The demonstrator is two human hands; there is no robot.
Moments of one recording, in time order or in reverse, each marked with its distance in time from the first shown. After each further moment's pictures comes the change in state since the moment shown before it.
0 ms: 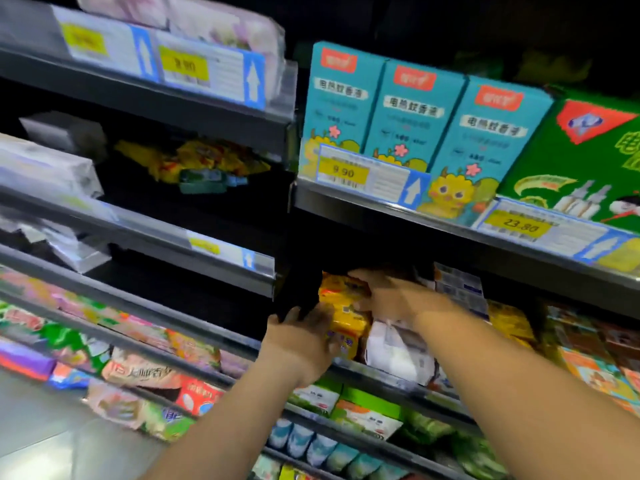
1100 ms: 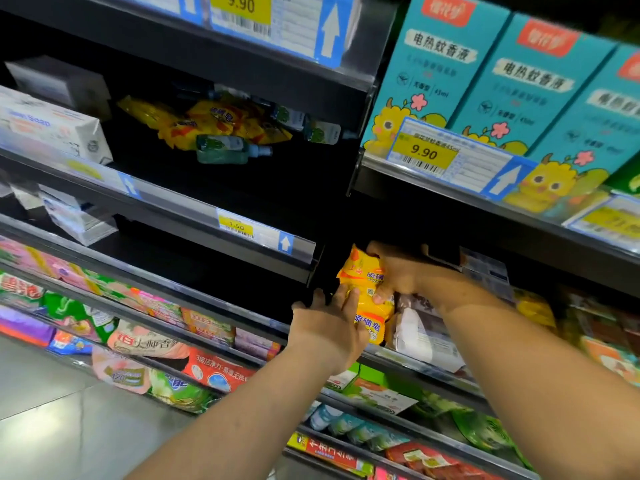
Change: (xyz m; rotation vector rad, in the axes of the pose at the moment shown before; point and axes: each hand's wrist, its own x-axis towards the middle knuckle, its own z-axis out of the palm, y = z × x) left_hand 0.000 -0.002 0.000 0.081 -0.048 -0.012; right_hand 0.040 -0.019 0.004 -0.096 0.027 -0.016
